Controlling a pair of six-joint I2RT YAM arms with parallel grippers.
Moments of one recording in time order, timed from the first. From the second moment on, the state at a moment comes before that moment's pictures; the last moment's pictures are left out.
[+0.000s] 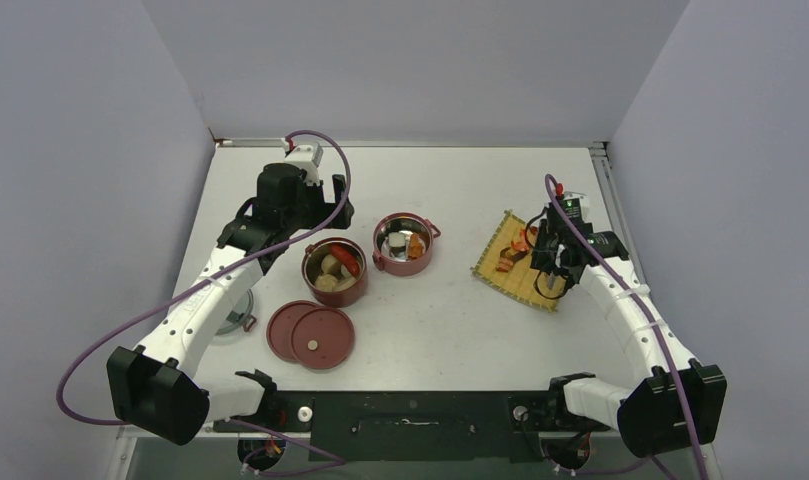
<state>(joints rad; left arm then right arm) -0.37 1.25 1.15 -0.41 -0.01 -0.28 0.18 1.16 1.00 -0.83 0.24 0.33</state>
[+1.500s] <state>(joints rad) -0.37 1.15 1.11 -0.40 0.00 -0.28 0.44 1.06 1.17 -0.86 0.16 0.39</state>
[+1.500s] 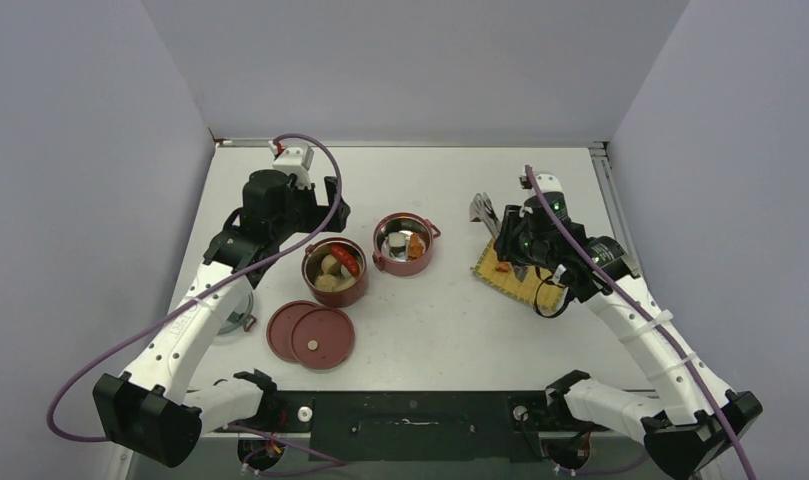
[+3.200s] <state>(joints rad) -0.37 1.14 1.11 -0.40 -0.03 -0.28 1.05 1.73 1.49 -0.79 0.71 0.23</state>
